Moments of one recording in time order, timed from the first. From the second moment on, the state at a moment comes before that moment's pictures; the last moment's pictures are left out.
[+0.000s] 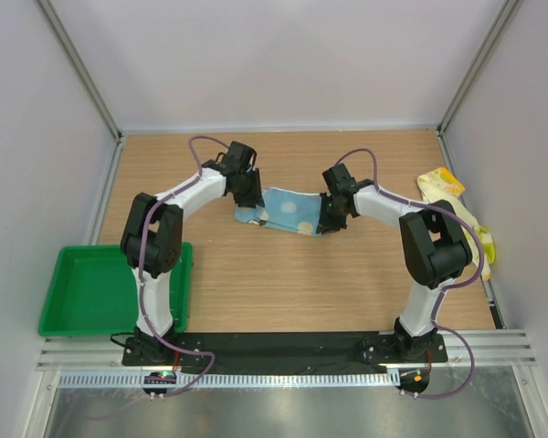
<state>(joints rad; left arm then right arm) -0.45 2.01 1.52 -0.52 0.13 -0.53 0.42 1.83 1.18 -0.50 -0.09 0.55</state>
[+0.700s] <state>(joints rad) -0.49 2.09 1.54 -0.52 0.12 -0.53 0.42 1.82 1.17 -0.51 -0.09 0.54</state>
